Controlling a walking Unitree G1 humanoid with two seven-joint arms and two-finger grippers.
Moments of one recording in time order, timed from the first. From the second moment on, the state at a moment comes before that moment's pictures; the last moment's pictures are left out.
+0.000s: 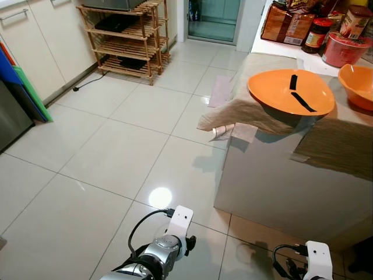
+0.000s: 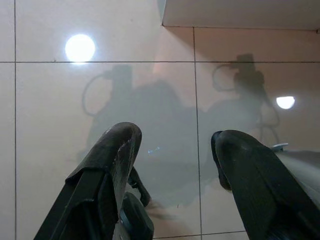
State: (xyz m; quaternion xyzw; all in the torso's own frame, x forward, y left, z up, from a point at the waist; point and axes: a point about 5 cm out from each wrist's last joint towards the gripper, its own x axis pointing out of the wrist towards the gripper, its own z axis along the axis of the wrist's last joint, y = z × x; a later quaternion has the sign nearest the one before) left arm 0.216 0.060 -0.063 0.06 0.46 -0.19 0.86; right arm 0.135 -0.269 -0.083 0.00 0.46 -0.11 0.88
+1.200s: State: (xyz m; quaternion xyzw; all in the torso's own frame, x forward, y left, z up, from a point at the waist) left arm 0.216 0.058 -0.062 0.07 0.46 -0.22 0.86; right arm 0.128 -0.270 -0.085 0.01 0.46 -0.15 0.87
